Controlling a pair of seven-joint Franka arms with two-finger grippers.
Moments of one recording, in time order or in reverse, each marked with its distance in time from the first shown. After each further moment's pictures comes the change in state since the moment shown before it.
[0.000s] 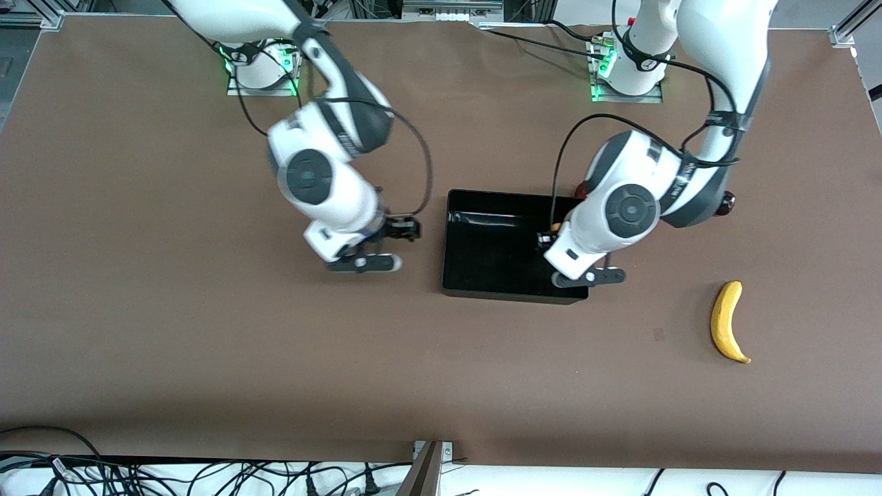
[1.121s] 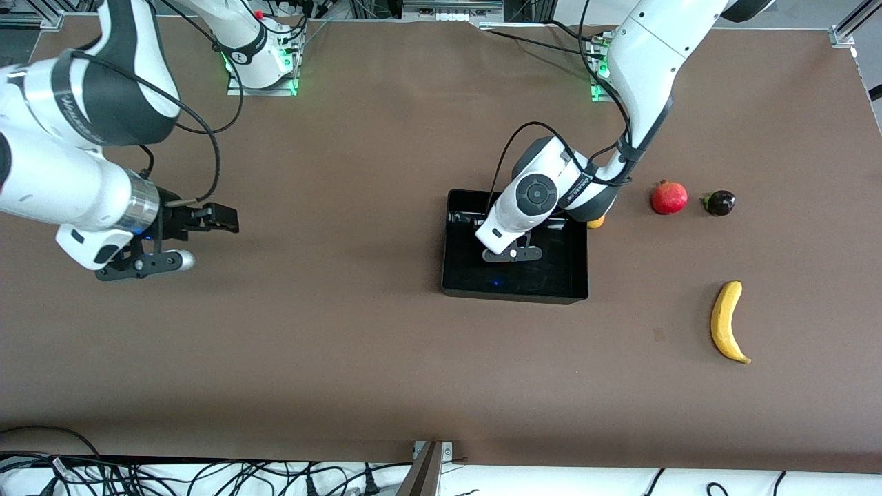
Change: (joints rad) left arm -0.093 0.156 -0.074 -0.173 0.000 0.401 -0.146; right arm -0.118 -0.206 -0.295 0.014 -0.001 -0.387 -0.470
